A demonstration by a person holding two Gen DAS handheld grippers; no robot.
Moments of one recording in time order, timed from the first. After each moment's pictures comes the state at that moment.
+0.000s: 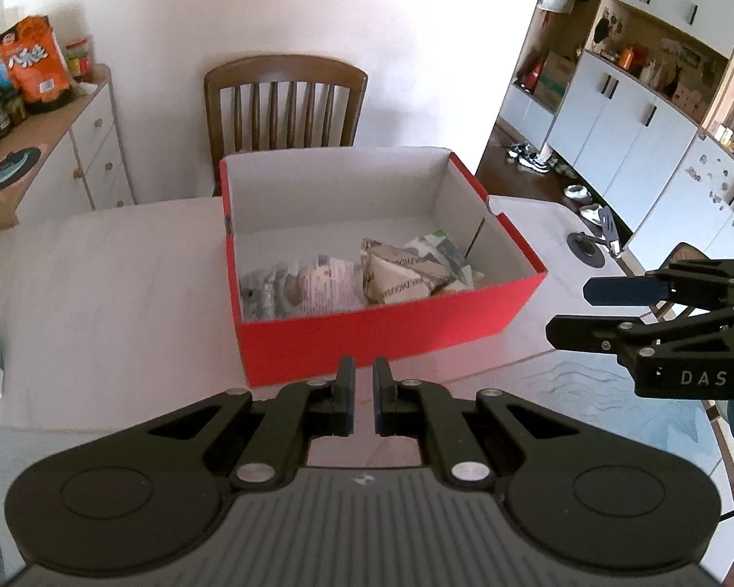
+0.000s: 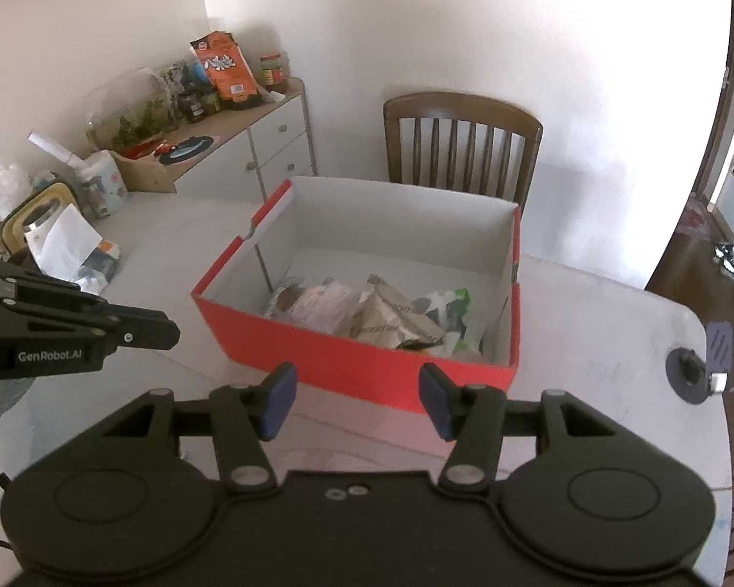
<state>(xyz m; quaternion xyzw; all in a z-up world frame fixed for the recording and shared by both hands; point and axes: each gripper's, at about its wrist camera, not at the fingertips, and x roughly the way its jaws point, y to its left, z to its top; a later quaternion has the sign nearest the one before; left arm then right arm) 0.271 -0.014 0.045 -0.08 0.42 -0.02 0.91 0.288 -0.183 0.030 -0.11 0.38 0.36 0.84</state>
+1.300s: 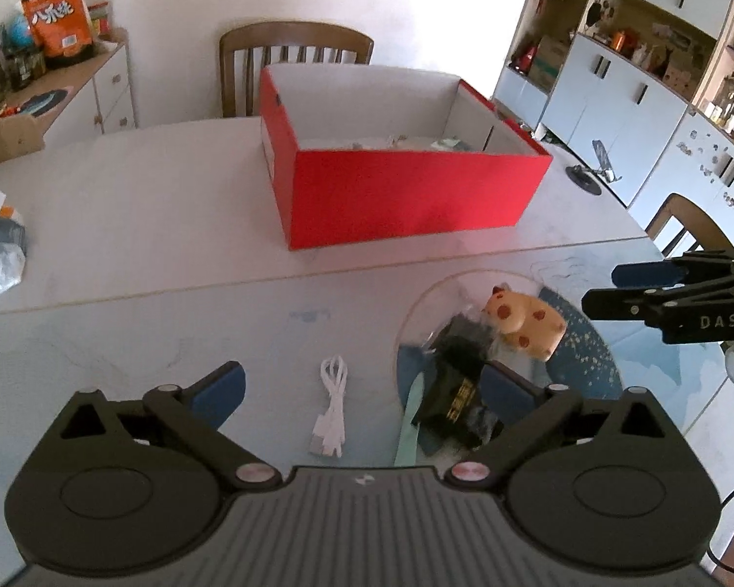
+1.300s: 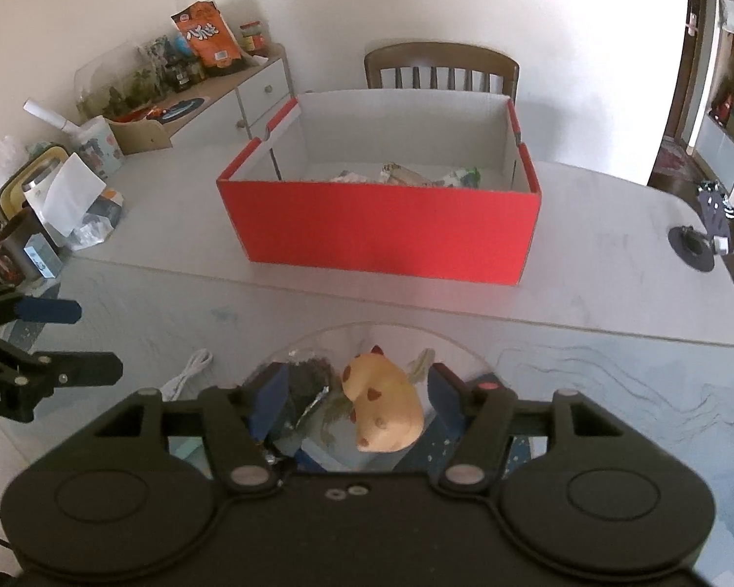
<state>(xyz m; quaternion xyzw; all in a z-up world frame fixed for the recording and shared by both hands) 0.164 0.014 -0.019 -0.08 0.43 -0.03 0.90 0.205 -0.208 -0.025 -0.09 0.42 0.33 0.84</state>
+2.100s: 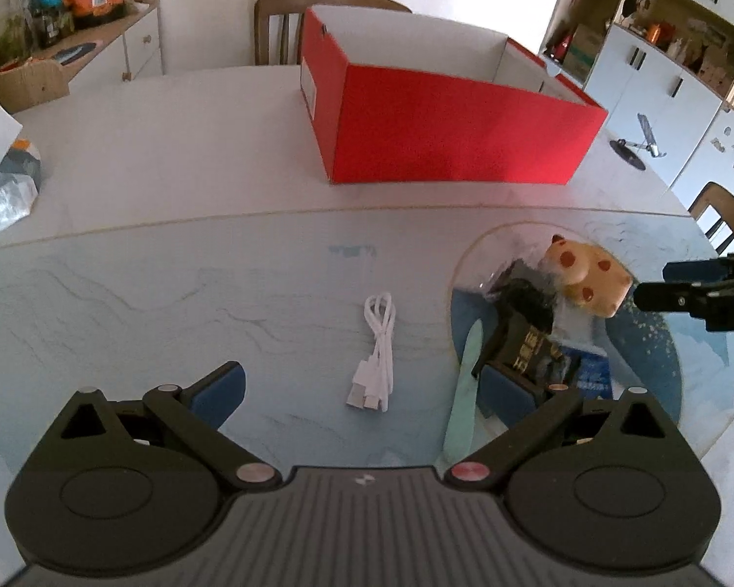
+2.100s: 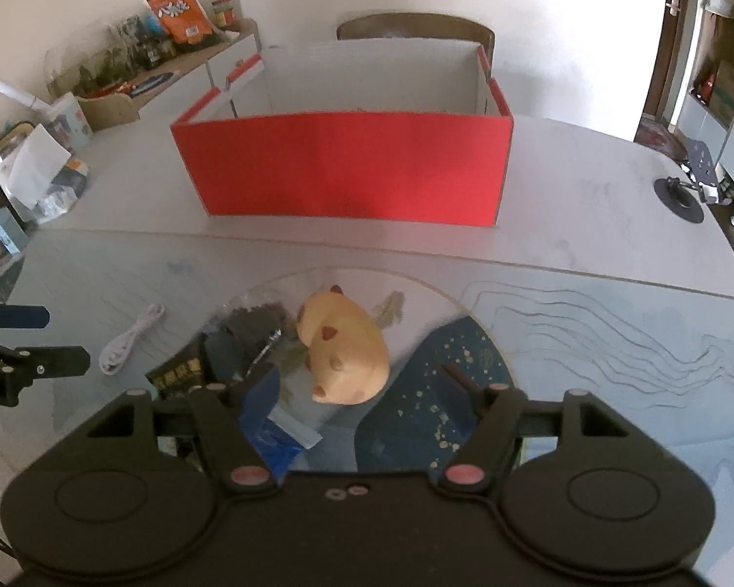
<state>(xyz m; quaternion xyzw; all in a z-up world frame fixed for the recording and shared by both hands) 0.157 0.022 -0.074 -0.08 0.45 0.01 0.89 0.207 -0.220 -0.071 -0.09 0.44 0.30 0.84</state>
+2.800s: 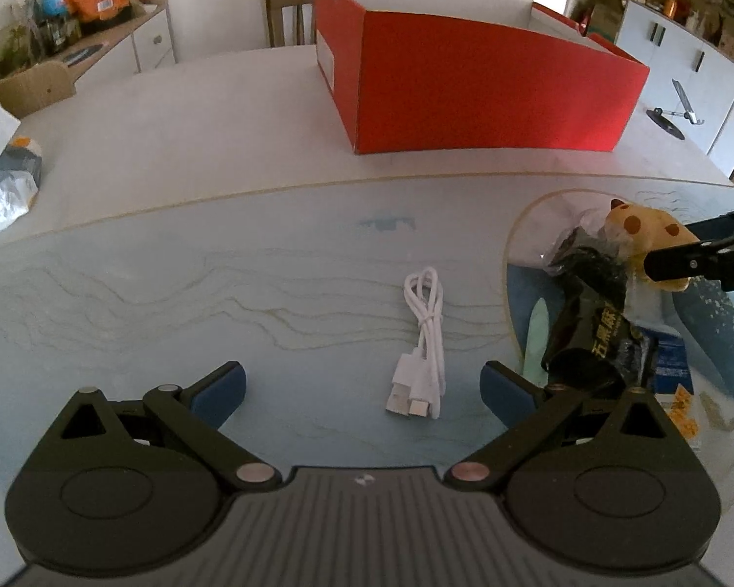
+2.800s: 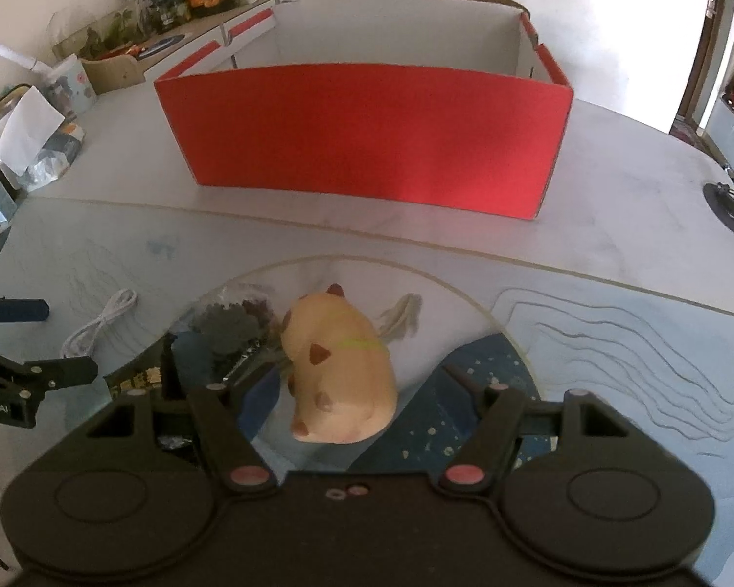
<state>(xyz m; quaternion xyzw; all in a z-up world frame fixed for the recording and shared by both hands) 0.172 0.018 -0.110 -0.04 0.45 0.04 0.89 0.240 -0.197 -0.104 -0.12 0.46 0.33 0.82</state>
